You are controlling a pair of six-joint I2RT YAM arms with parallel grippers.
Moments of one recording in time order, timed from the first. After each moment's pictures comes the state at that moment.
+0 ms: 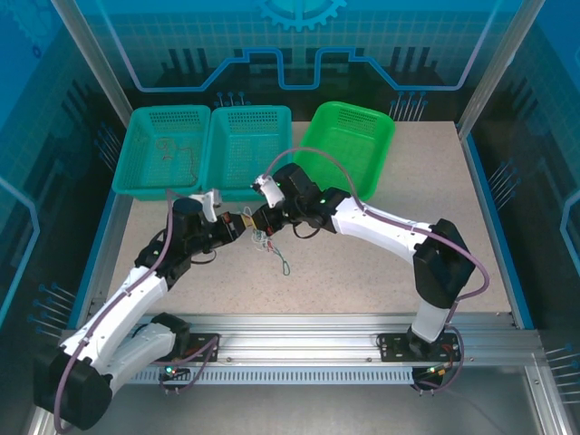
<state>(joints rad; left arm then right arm) -0.29 0.87 0.64 -0.30 0.32 -0.76 0.81 1.75 1.36 -0.31 -0.39 0.36</state>
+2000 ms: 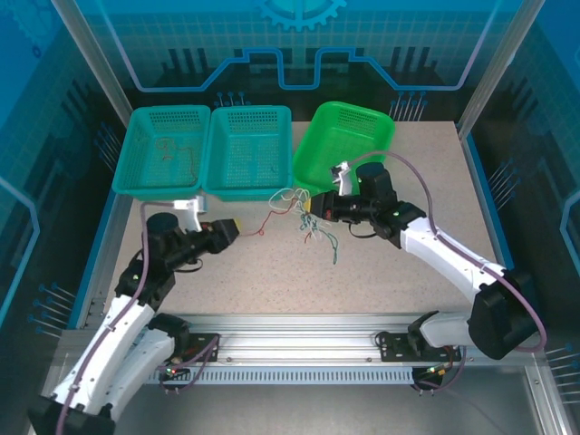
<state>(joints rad) -0.30 0.66 0.59 -0.27 0.43 -0.60 0.52 1.33 0.96 -0.17 -0.58 0.72</state>
